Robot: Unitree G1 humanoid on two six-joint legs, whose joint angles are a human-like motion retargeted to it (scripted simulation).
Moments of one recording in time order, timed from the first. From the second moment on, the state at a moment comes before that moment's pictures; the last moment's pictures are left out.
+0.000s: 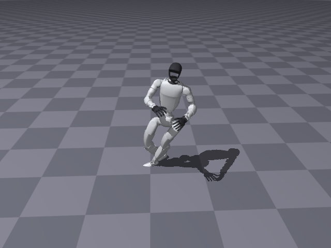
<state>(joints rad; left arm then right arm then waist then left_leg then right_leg) -0.14 0.58 -0.31 0.04 0.25 -0.10 0.16 -0.74 -0.33 0.56 0.28 -0.38 -0.05 -0.26 0.21 -0.11 0.17 0.18 -0.52 -0.52 -0.07 0.50 -0.26 0.09 -0.33 -0.56 0.83 -0.27 -0.19</state>
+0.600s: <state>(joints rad) 0.14 0.48 -0.21 0.58 0.16 -0.06 0.12 -0.73 -0.38 0.24 -0.14 -0.18 -0.15 -0.49 0.21 -0.12 0.21 0.20 -0.52 -0.52 -0.07 0.50 -0.26 0.11 -0.33 -0.58 0.83 -0.27 -0.20</state>
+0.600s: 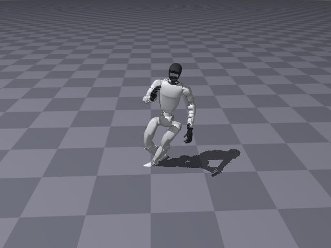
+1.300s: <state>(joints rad) 0.02 0.58 -0.14 0.25 0.21 -0.07 0.12 -0.69 -0.38 0.31 -0.19 -0.18 -0.13 -0.34 0.19 -0.13 0.21 0.25 -0.52 -0.53 -0.07 0.50 -0.26 0.18 -0.31 -0.57 0.80 -0.22 -0.20</state>
